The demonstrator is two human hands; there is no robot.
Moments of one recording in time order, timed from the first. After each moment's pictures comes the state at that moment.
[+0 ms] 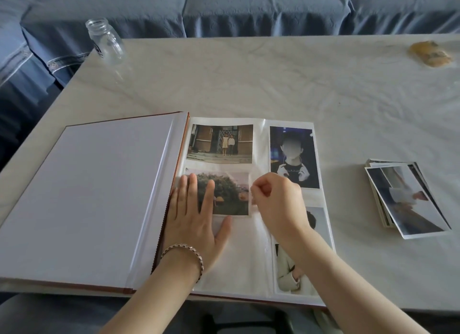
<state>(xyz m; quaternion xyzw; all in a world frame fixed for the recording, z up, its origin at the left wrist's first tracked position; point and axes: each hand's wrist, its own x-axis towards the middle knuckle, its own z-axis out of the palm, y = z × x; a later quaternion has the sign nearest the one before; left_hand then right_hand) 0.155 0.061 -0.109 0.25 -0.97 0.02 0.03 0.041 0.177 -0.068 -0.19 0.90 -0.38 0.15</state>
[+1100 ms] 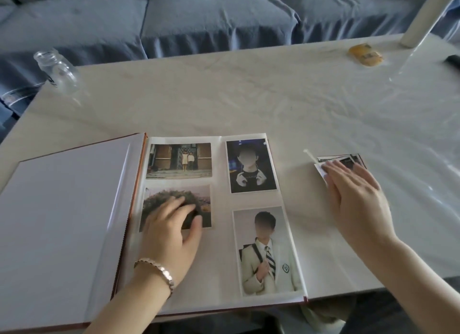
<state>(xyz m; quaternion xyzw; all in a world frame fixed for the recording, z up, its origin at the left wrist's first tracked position) 0.139 0.083 -0.075 0.24 -0.94 -0.22 0.09 -0.018 0.325 -0.064 -0.27 0.92 -0.20 -0.21</state>
